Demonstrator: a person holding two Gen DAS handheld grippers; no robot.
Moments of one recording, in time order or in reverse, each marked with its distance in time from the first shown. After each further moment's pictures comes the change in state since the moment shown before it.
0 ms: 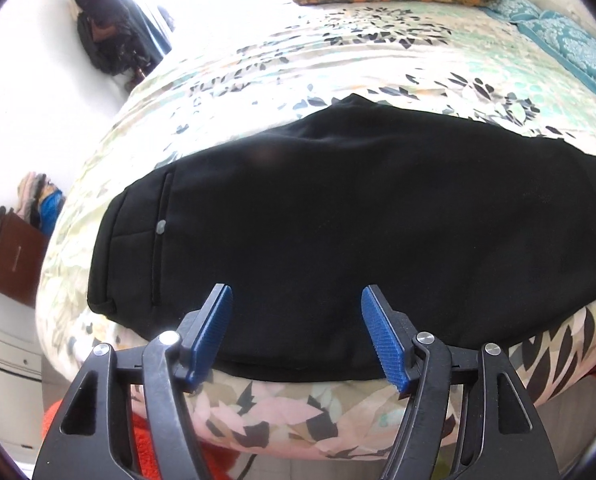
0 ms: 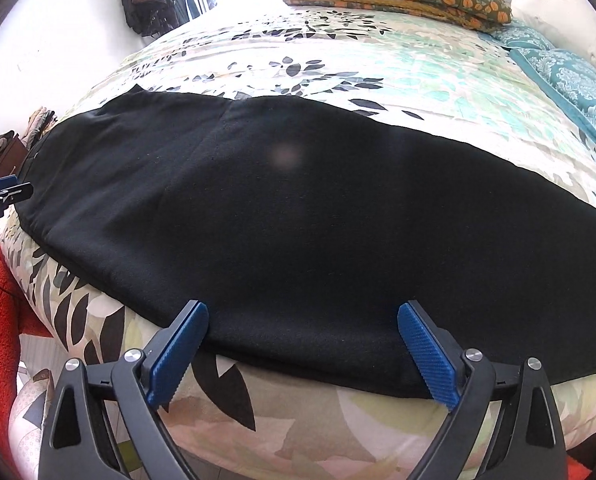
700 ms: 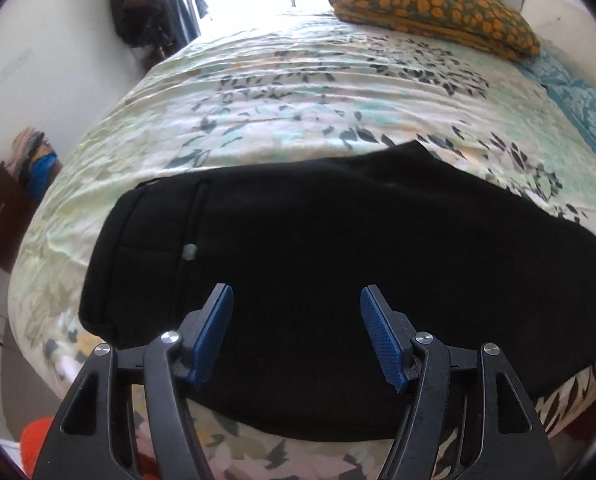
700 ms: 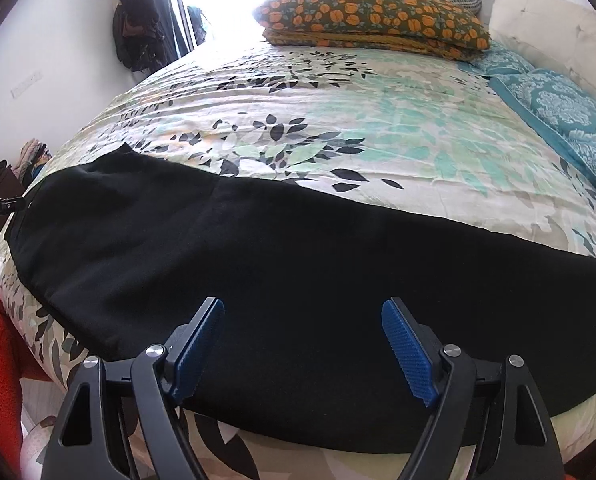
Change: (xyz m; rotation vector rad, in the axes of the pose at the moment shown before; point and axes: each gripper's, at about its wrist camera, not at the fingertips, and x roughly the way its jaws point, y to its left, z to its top) left arm 0.027 0.047 0.012 -0.148 -0.011 -0.072; right arm -0.008 0.012 0.035 -0.016 -0.088 -0.030
